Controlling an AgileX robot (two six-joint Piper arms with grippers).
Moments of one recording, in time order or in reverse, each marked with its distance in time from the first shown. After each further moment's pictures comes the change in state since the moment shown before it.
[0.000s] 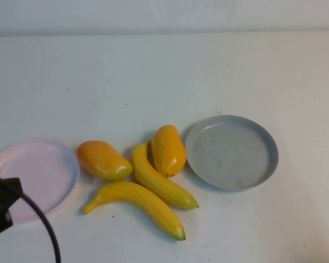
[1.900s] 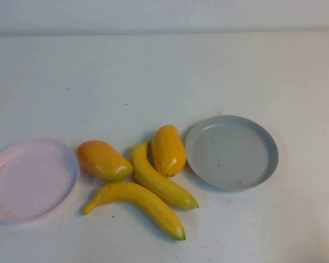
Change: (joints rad) right arm 0.000 0.000 0.000 0.000 0.000 0.000; left arm 0.000 -0.546 0.627 0.522 -0.392 -0.081
